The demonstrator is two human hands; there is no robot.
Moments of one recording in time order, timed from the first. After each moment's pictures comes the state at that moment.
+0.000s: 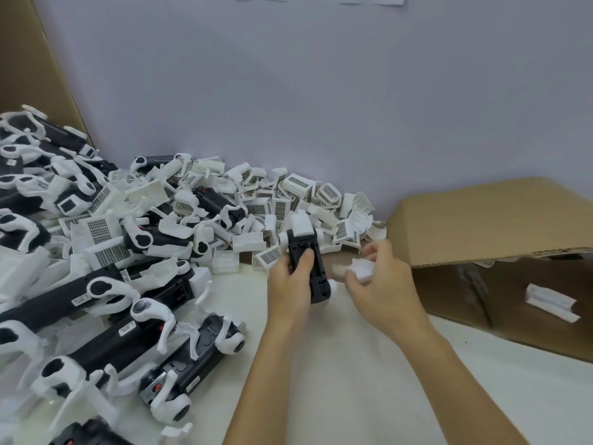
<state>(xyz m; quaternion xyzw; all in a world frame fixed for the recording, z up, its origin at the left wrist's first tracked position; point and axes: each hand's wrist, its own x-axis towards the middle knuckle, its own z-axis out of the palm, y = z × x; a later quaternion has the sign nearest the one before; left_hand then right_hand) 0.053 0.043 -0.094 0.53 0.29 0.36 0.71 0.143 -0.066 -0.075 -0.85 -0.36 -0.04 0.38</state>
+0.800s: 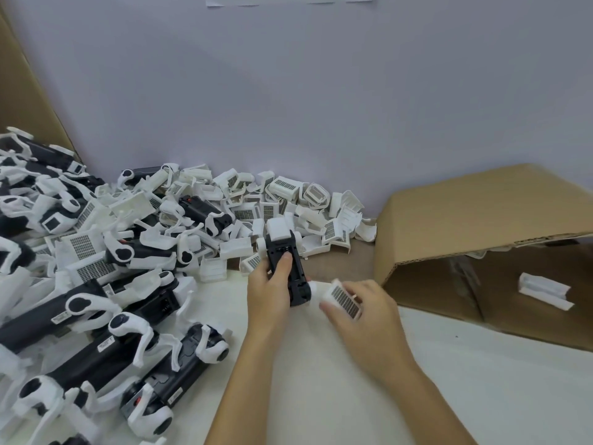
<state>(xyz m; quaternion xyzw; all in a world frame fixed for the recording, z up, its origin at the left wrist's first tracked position) 0.053 0.047 -0.098 0.54 0.31 0.37 0.69 0.127 -0.084 -0.119 -0.82 -0.35 -0.01 0.46</state>
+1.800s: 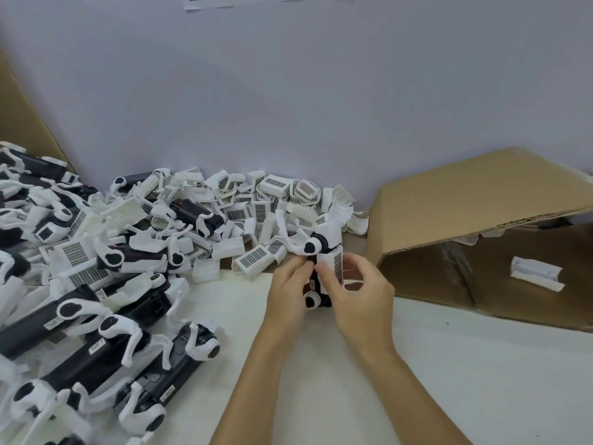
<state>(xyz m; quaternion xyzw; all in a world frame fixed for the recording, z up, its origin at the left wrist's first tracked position) 0.064 0.018 -0.100 0.59 0.14 0.32 0.73 0.125 -0.068 -0.114 -0.69 -0.28 -0.09 0.66</state>
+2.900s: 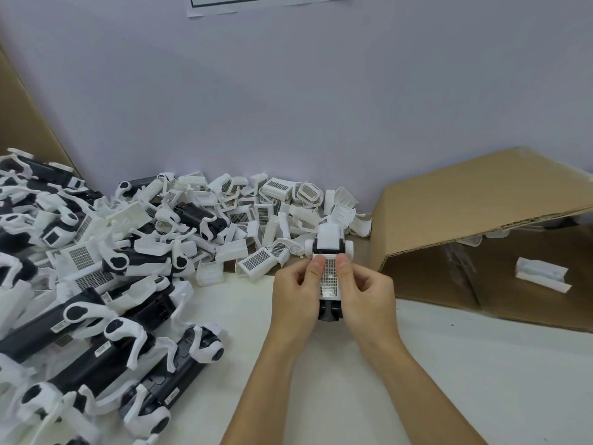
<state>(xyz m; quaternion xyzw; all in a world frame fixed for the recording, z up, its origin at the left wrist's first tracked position) 0.069 0.013 -0.101 0.66 0.20 0.36 0.63 0.123 -0.067 -0.105 -0.60 -0.25 0.06 0.76</state>
